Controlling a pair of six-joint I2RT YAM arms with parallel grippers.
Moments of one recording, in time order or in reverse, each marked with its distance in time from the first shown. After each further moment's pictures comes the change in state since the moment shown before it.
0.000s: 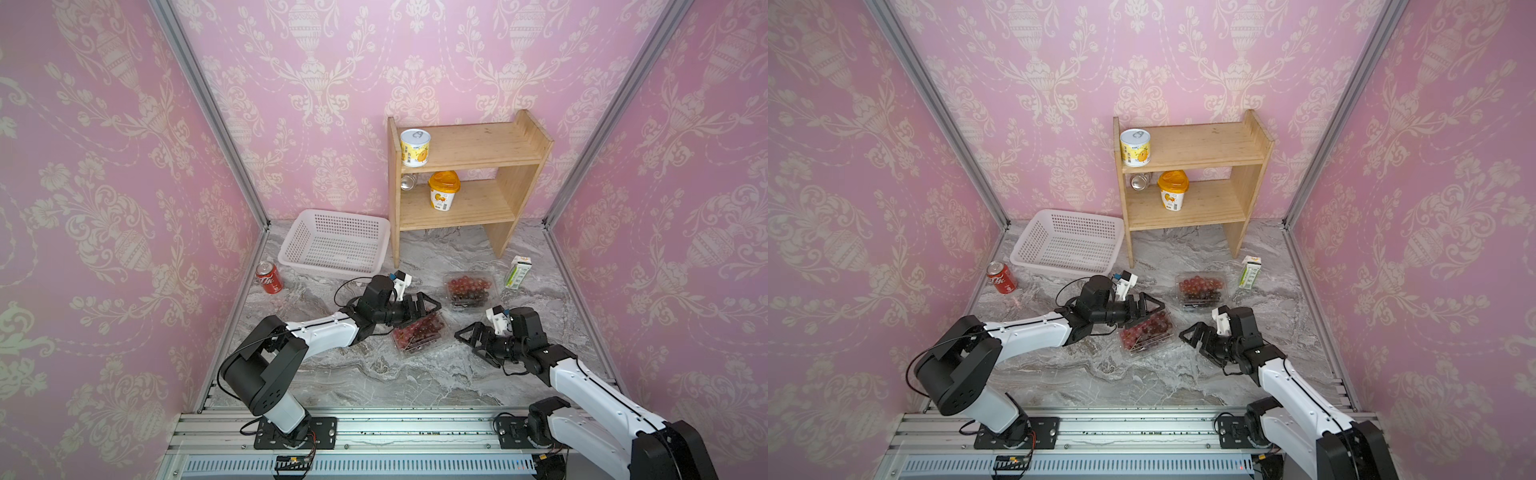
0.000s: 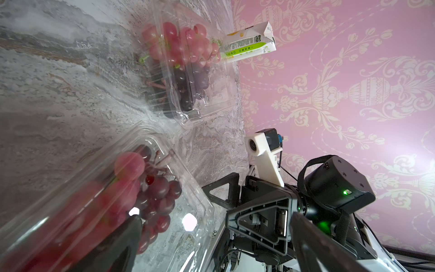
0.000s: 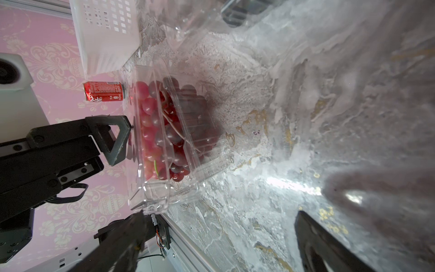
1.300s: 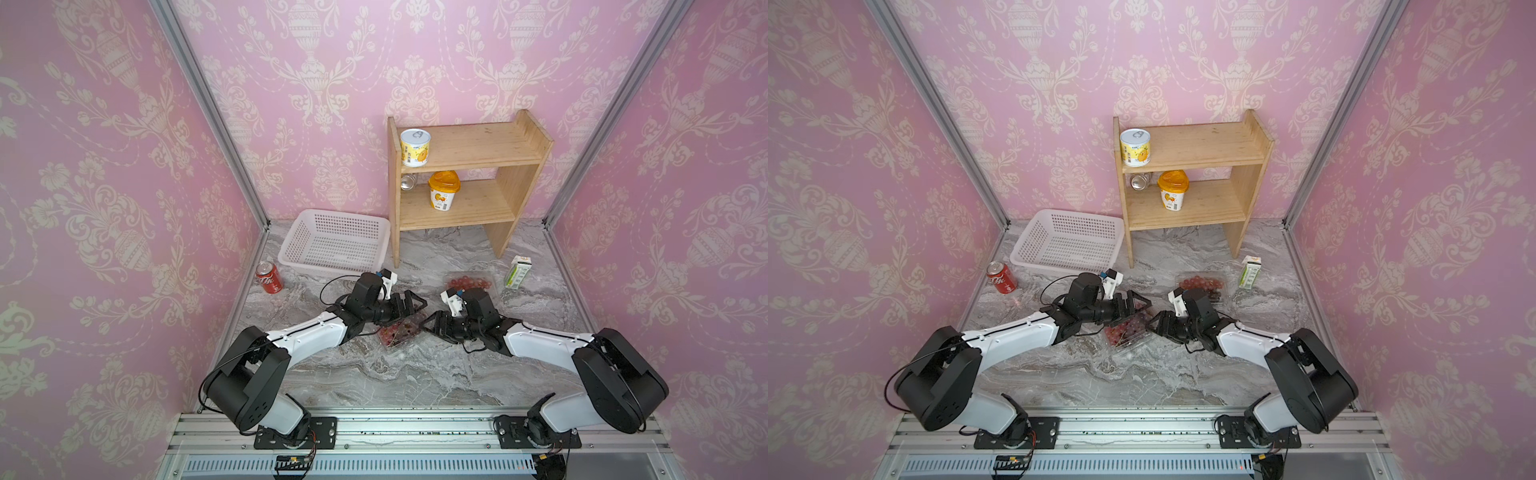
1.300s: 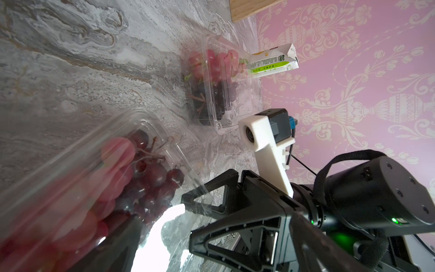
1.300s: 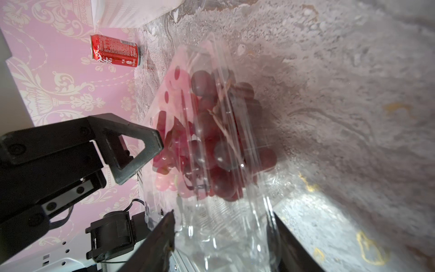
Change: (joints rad) left arm 0.071 -0.106 -0.018 -0.191 -0.055 0.084; right arm 0.282 0.500 0.240 0.385 0.045 0.034
